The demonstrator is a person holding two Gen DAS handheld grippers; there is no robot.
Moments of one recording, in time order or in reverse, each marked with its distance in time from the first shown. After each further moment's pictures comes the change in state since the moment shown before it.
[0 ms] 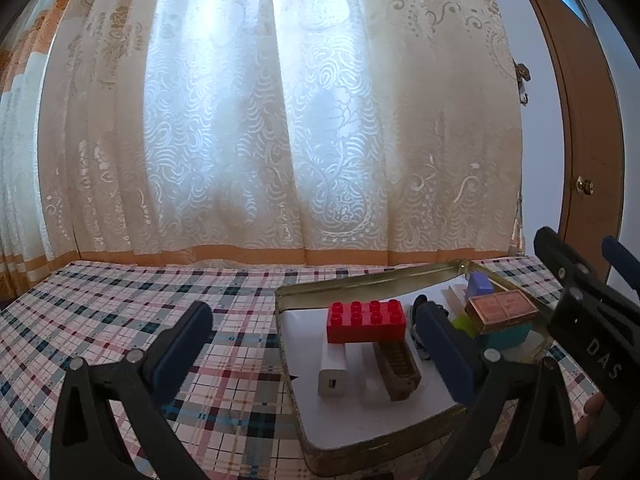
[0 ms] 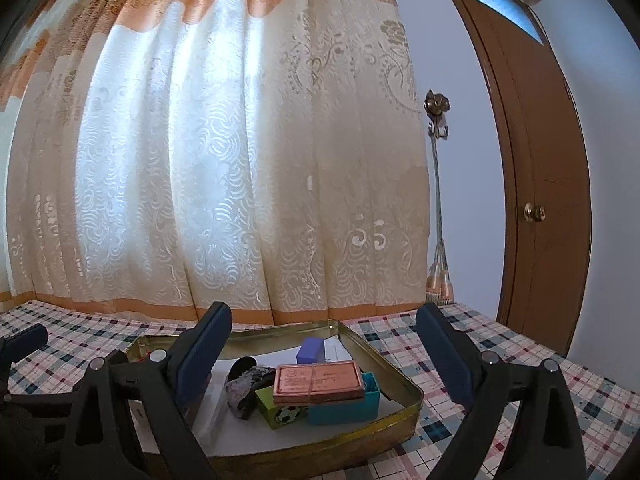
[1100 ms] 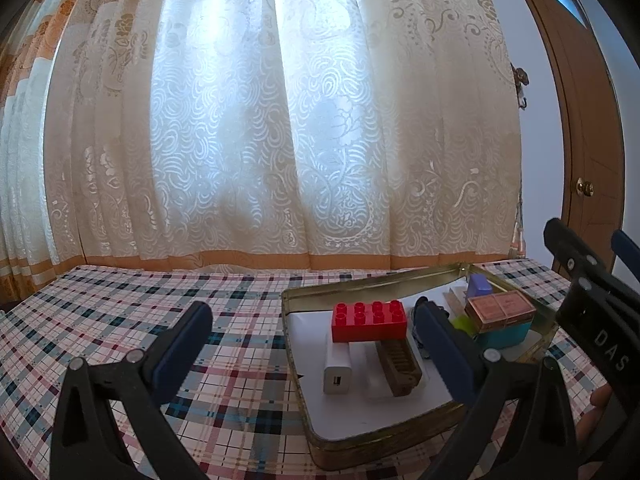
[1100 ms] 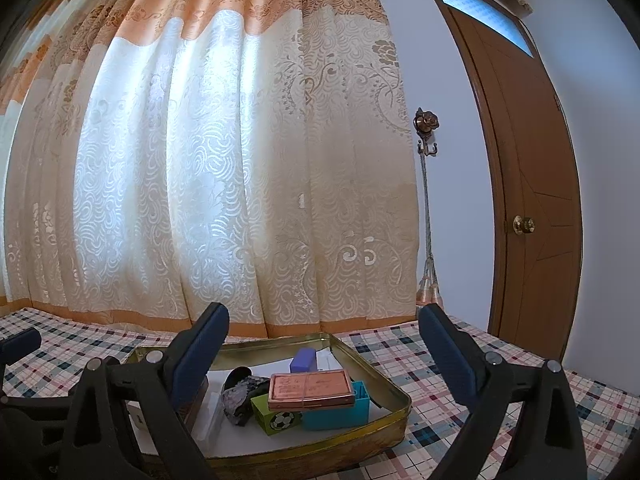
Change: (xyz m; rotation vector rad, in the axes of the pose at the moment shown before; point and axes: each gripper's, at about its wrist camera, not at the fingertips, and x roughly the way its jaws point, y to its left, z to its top) left arm -0.009 0.002 -0.001 0.004 -0.020 0.009; right arm -0.013 -0.004 0.003 0.009 -0.054 -0.023
